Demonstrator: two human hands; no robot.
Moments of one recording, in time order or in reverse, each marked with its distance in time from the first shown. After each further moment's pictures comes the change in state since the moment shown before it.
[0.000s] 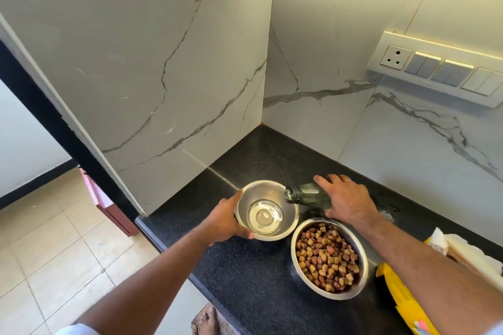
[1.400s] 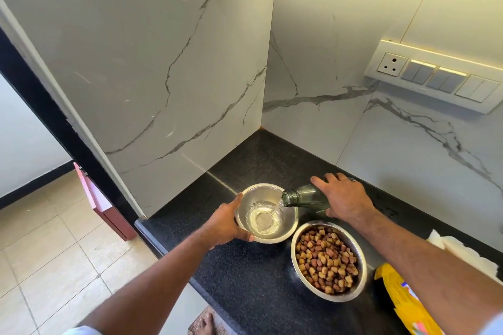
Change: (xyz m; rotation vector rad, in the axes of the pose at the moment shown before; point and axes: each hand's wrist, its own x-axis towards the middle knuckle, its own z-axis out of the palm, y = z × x) left_hand 0.006 -0.011 0.002 0.010 -0.030 -0.076; right_hand 0.004 -0.005 -0.013 -0.109 -0.040 -0.014
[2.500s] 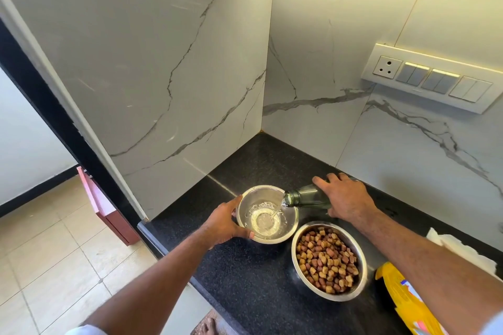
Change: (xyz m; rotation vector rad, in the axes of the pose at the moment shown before) left_hand -0.007 0.000 -0.004 -0.039 0.059 -0.004; right_hand -0.007 0.003 -0.004 0.004 0.035 0.013
